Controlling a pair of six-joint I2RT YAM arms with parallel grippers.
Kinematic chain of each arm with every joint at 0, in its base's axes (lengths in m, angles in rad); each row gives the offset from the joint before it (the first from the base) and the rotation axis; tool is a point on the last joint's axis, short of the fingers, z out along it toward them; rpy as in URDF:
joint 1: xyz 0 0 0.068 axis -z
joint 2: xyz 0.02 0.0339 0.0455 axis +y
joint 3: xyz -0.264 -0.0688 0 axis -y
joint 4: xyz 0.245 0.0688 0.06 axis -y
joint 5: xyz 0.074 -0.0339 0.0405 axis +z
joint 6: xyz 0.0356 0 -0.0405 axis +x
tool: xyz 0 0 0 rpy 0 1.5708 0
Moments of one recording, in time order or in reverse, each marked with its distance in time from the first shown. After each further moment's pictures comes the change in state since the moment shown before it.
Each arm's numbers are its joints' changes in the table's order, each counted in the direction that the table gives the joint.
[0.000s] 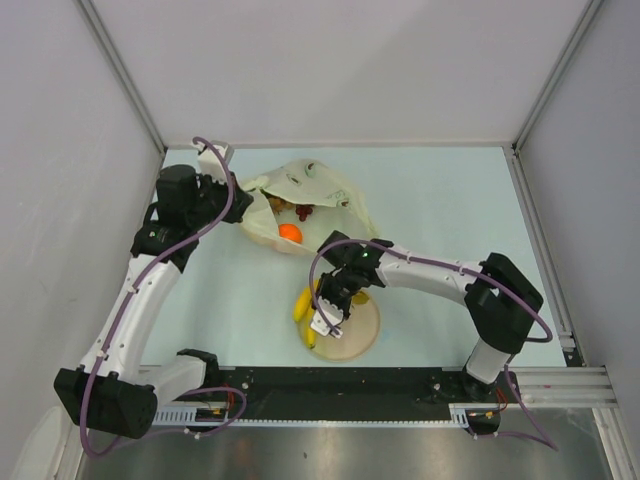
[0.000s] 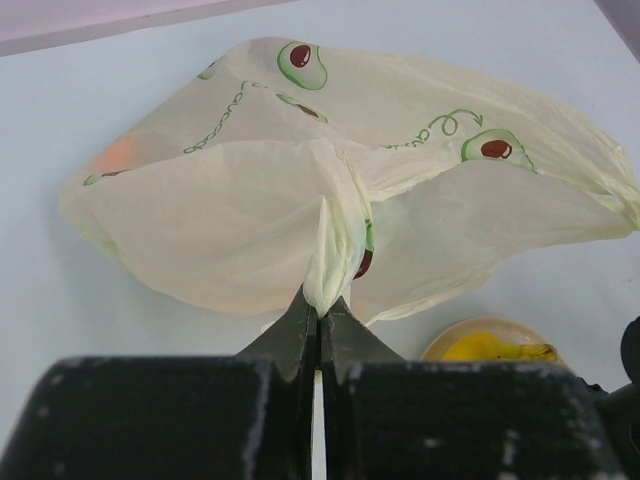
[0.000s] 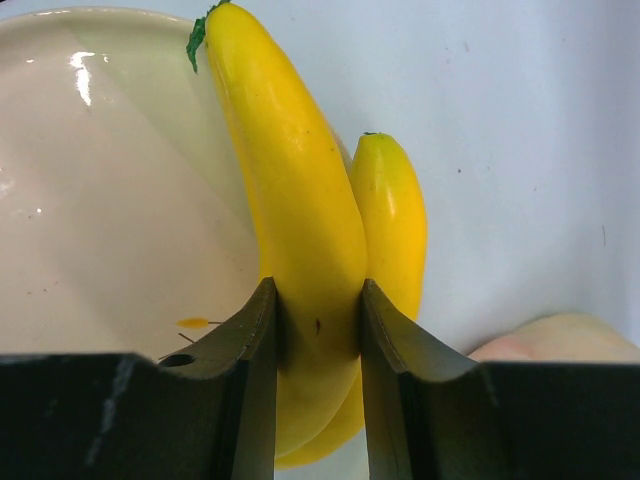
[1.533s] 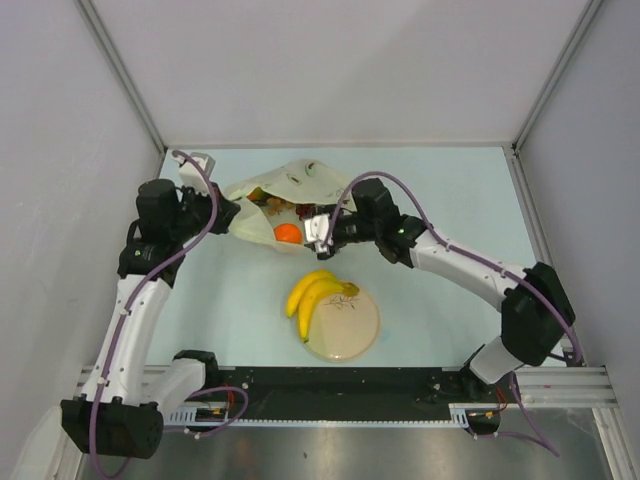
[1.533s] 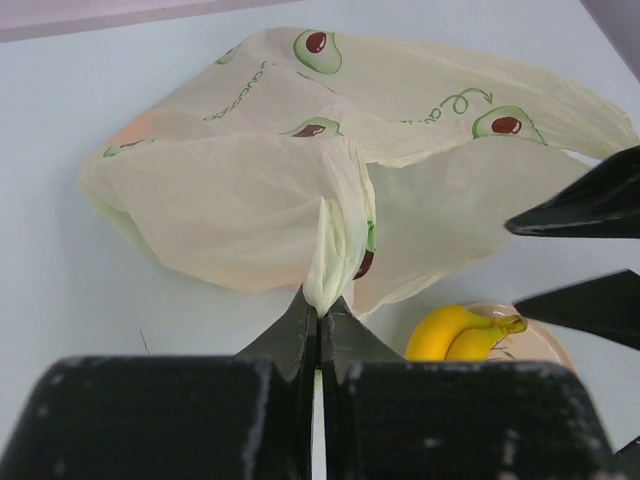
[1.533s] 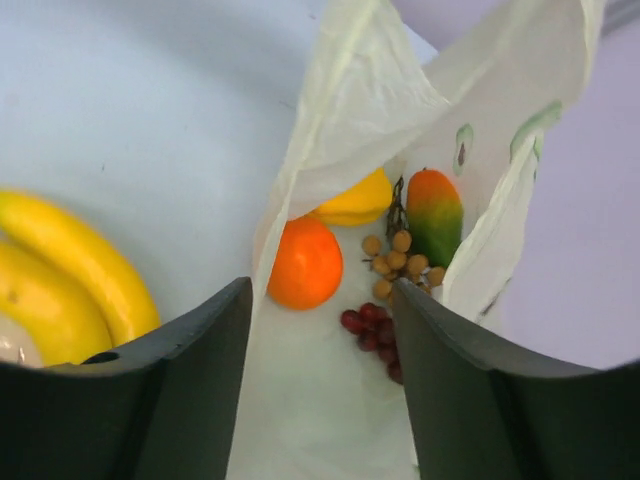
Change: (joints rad) left arm -0.100 -0.113 -0.082 -0.019 -0.085 0.008; right arm 0.193 -0.175 0.008 0.530 0.050 0.710
